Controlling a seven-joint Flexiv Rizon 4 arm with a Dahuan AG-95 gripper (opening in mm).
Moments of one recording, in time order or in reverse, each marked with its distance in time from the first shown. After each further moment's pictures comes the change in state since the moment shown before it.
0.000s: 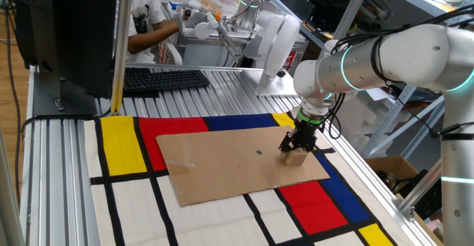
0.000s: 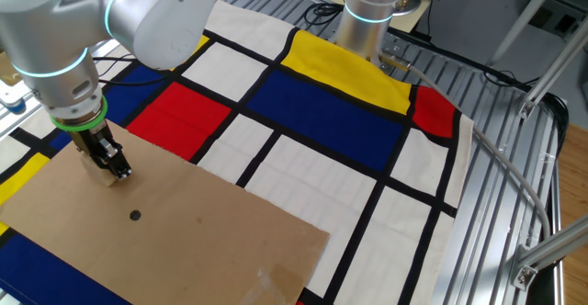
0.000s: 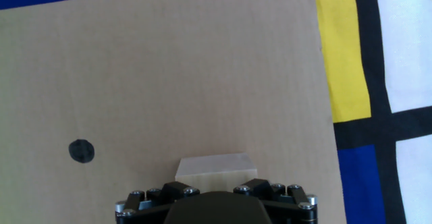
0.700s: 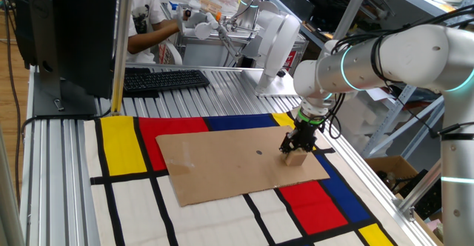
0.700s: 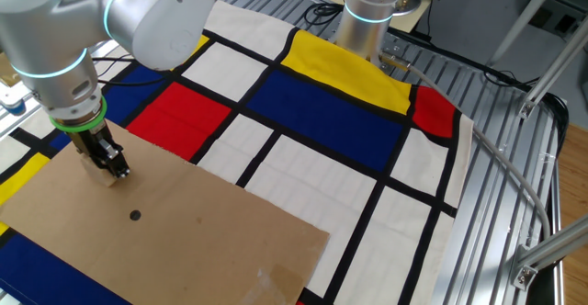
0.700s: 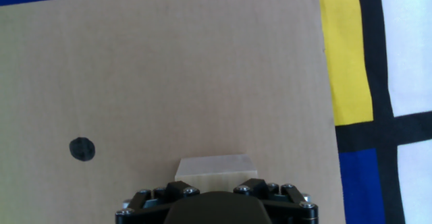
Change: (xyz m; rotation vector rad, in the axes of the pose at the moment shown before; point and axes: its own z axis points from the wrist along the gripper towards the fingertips) arm -0.001 -0.001 0.000 -0.002 0.002 -0.019
